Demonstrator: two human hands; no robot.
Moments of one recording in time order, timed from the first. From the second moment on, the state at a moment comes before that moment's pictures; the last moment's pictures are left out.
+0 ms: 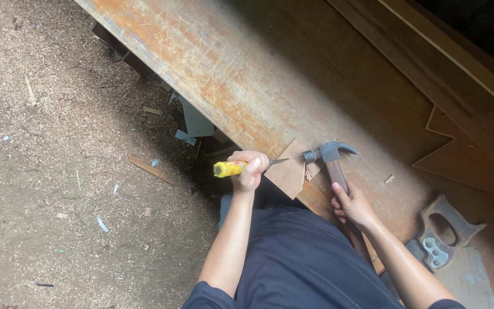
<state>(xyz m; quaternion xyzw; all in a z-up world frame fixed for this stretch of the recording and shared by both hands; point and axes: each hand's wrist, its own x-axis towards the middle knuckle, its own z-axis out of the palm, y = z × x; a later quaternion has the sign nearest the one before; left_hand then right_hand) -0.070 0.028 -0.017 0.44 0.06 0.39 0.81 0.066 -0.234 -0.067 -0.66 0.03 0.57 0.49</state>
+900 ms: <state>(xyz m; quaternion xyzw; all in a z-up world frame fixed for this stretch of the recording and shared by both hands) -0.027 0.003 0.005 0.73 0.08 0.29 0.62 0.084 -0.224 -0.017 -0.70 0.00 0.54 0.47</state>
